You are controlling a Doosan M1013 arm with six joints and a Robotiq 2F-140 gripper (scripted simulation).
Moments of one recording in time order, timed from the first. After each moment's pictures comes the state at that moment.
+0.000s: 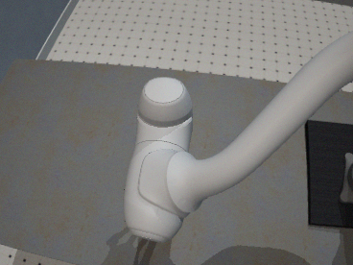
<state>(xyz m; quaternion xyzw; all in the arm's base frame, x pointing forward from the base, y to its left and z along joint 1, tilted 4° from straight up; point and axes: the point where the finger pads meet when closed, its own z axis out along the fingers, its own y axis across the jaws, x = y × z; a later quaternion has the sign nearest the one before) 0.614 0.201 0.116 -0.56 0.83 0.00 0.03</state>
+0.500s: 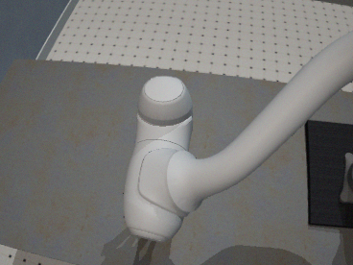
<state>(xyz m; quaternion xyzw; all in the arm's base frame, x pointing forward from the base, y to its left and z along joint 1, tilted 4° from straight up) 0.614 0.201 0.120 -0.74 0.68 0.00 0.03</state>
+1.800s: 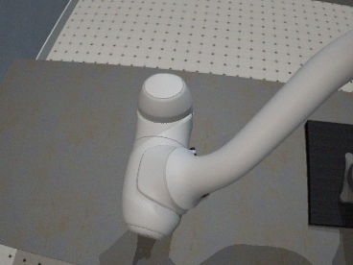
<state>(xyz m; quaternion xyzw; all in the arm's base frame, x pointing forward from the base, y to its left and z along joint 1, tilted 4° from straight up) 0.614 0.201 0.123 -0.86 0.50 -0.01 0.03</state>
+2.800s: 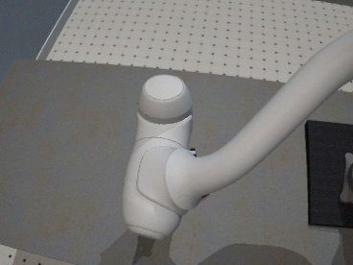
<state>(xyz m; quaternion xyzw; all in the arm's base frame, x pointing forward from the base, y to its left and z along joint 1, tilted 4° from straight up) 0.614 0.201 0.119 -0.86 0.50 -0.01 0.03</state>
